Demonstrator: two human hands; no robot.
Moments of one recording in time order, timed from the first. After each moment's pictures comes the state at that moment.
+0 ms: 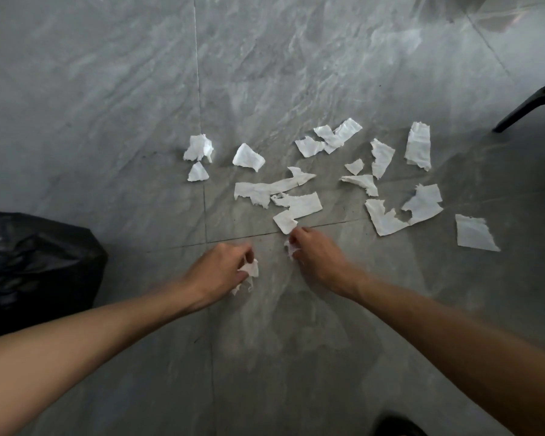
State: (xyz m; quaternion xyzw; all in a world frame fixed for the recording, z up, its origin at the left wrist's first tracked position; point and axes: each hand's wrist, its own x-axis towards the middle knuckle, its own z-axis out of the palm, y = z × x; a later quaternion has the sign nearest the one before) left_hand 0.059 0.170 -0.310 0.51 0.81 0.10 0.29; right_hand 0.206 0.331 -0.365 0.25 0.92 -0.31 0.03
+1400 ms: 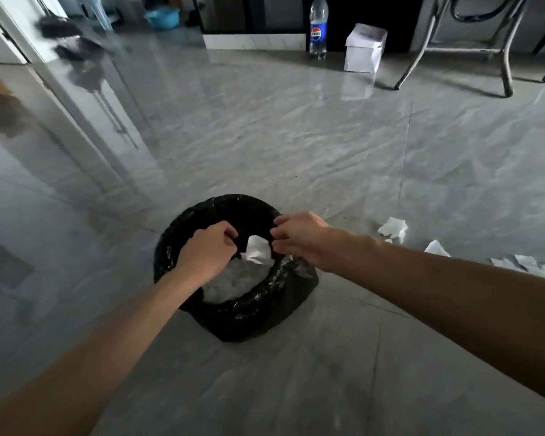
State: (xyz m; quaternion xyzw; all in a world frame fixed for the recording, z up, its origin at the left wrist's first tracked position) left_hand -0.114 -0.107 -0.142 0.10 0.96 0.22 0.11; right_hand -0.063 0.065 -0.116 0.26 0.64 -0.71 0.13
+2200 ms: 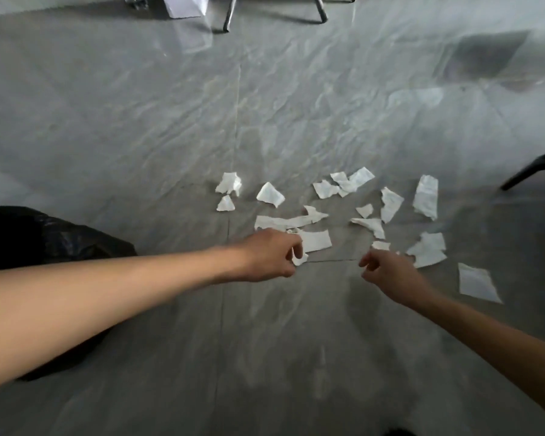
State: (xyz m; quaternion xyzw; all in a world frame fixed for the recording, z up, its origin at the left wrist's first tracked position) left_hand 0.077 0.240 -0.198 0.54 0.77 0.04 0.33; right_hand 0.272 0.406 -0.285 0.42 0.84 -0.33 0.09
